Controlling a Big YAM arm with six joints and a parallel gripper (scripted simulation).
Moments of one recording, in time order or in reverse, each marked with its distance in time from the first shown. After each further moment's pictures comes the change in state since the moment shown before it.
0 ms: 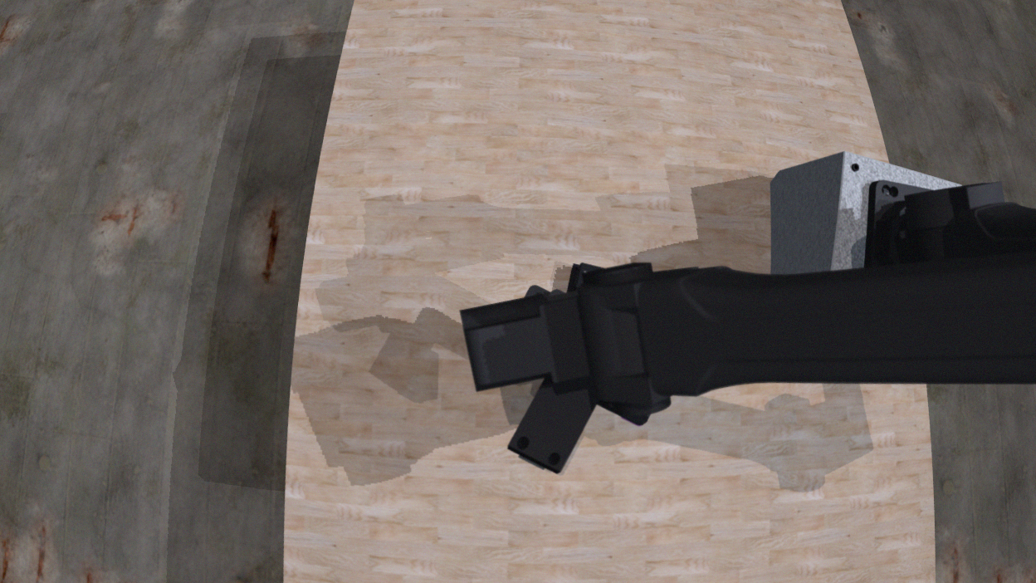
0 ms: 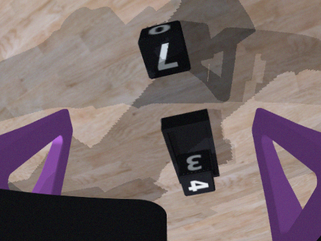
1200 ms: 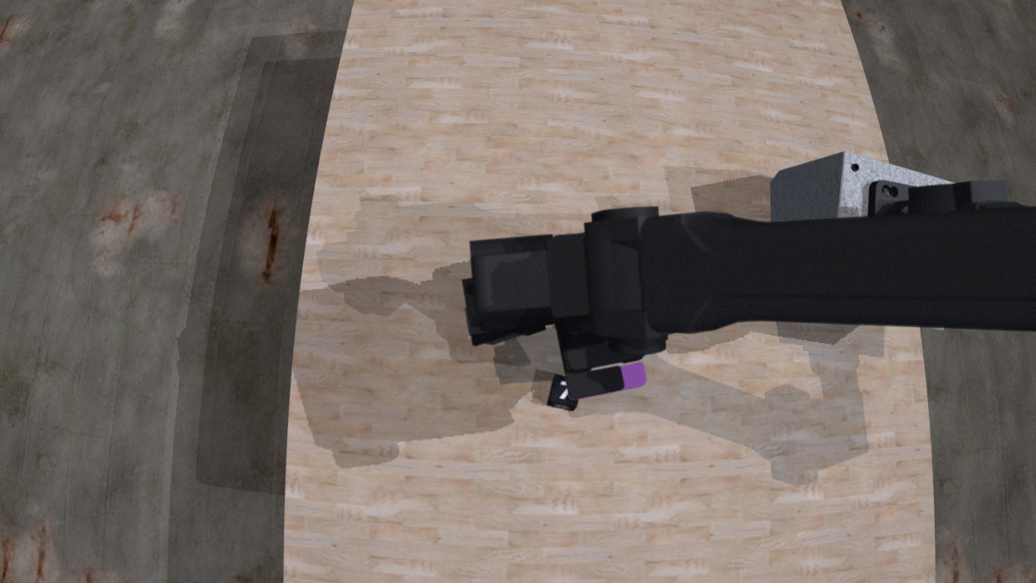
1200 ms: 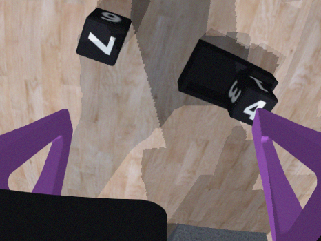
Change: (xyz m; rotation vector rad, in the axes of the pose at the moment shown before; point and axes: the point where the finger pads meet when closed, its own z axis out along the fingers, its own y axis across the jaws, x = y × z) arm 0.035 -0.013 -0.006 0.003 0.003 0.907
